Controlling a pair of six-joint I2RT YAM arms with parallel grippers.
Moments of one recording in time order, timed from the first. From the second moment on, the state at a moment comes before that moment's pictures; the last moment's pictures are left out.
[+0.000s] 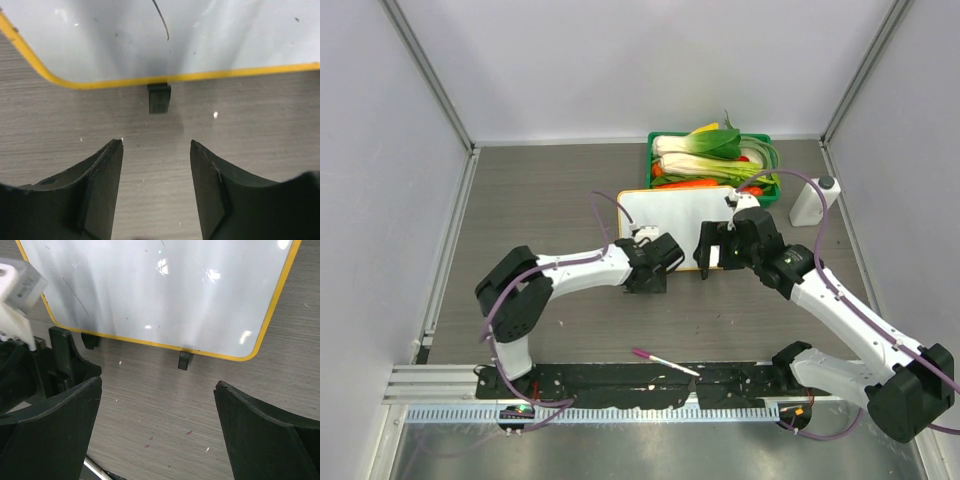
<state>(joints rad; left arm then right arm) -0.99 1.84 1.24 -0.65 -0.33 -0.92 0.53 1.04 0.84 -0.51 0.07 0.41</state>
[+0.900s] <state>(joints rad) -0.62 1.22 0.88 -0.44 0.16 -0.86 0.58 0.87 0.73 -0.58 -0.18 0.47</state>
